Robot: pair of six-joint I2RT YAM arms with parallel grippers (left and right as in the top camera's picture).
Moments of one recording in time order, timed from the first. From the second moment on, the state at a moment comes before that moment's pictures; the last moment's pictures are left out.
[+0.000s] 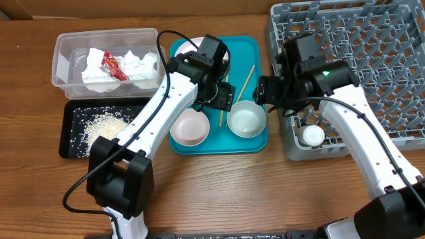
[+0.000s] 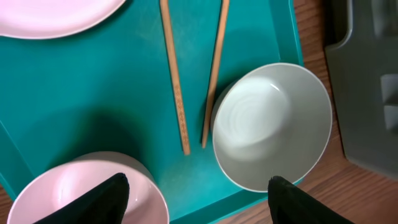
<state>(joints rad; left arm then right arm) -0.48 1.93 1.67 -1.00 0.16 -0.26 0.31 1.65 1.47 -1.03 -0.23 0.42</state>
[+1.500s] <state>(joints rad) -0.29 1.93 1.72 -1.07 0.11 -0.26 0.38 1.79 1.18 -0.79 -0.19 0.51</state>
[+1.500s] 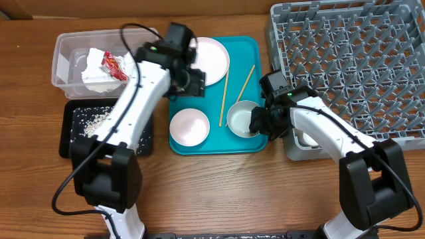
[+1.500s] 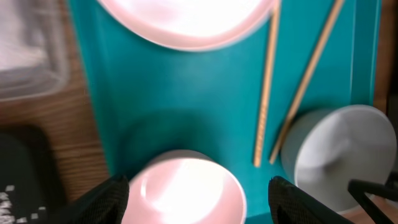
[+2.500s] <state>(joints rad) -0.07 1.92 1.86 -1.25 0.04 -0.23 0.38 1.79 1.18 -0.76 -0.19 0.51</state>
